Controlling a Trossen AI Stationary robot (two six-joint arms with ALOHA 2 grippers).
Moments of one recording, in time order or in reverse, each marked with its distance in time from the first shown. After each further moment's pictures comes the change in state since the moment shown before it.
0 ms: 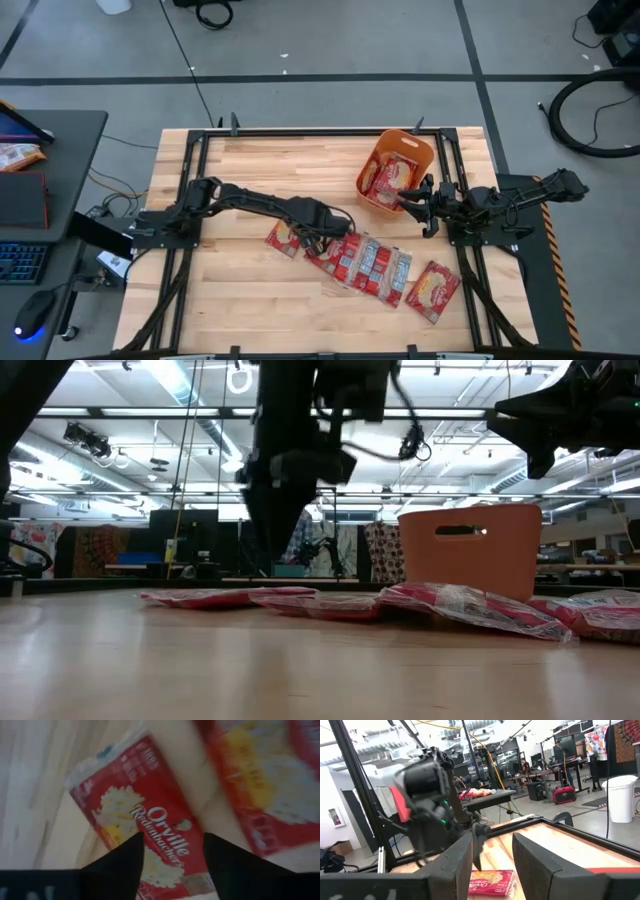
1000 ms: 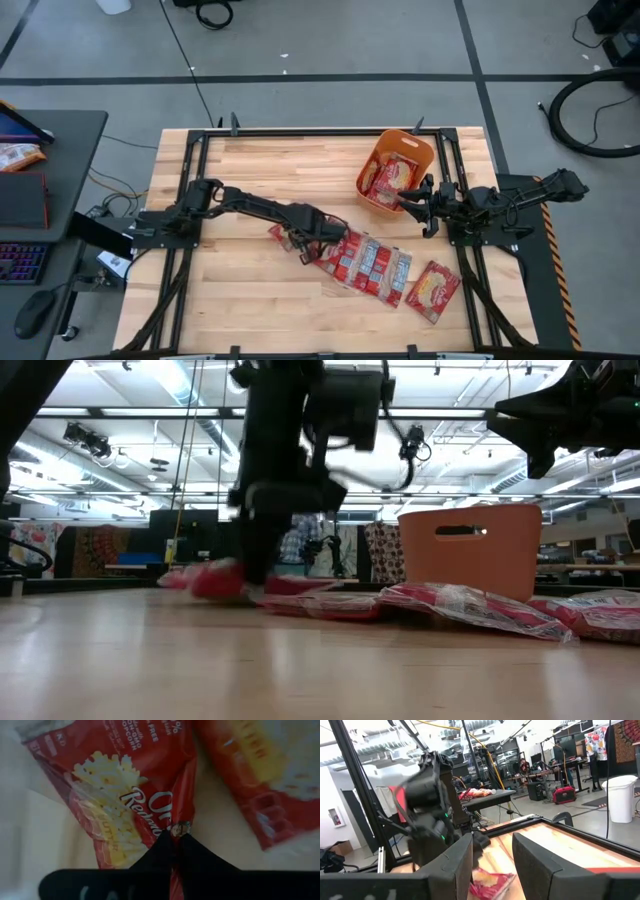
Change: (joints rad) left arm -0.012 0.002 -0.097 0.081 0.037 0.080; right arm 0.000 0.000 0.000 0.000 0.000 0.000
